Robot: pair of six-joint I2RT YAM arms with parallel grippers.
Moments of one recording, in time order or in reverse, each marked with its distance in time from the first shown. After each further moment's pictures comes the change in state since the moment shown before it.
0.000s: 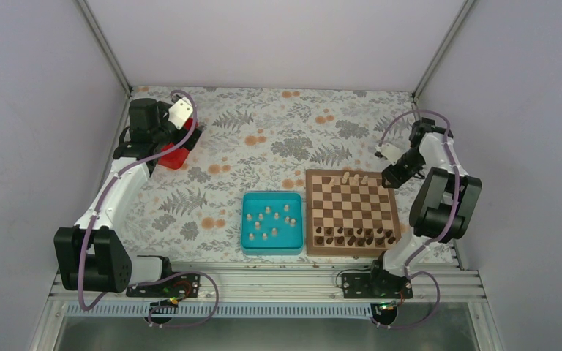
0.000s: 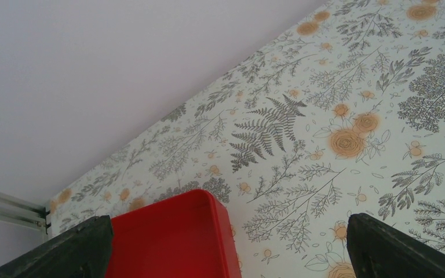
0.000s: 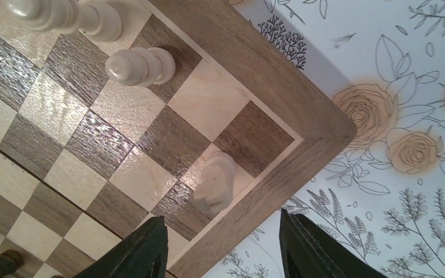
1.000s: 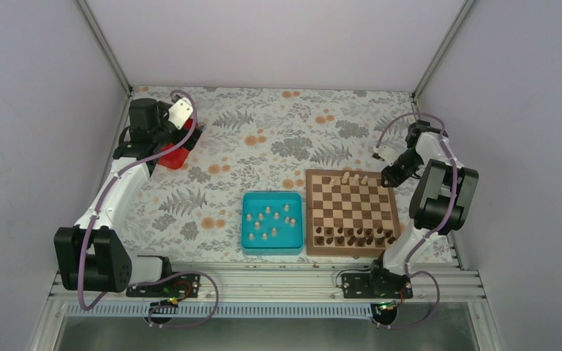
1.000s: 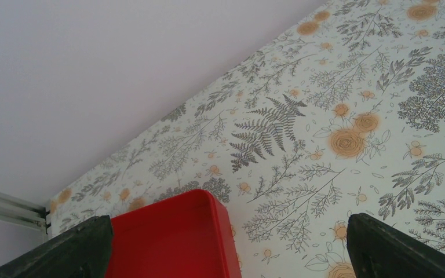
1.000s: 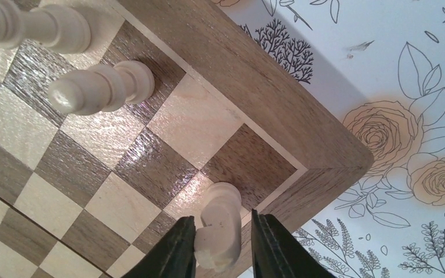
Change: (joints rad) left arm 0.000 0.000 0.000 0.000 0.000 0.000; right arm 0.008 0.085 -0.004 0.047 -0.009 0.000
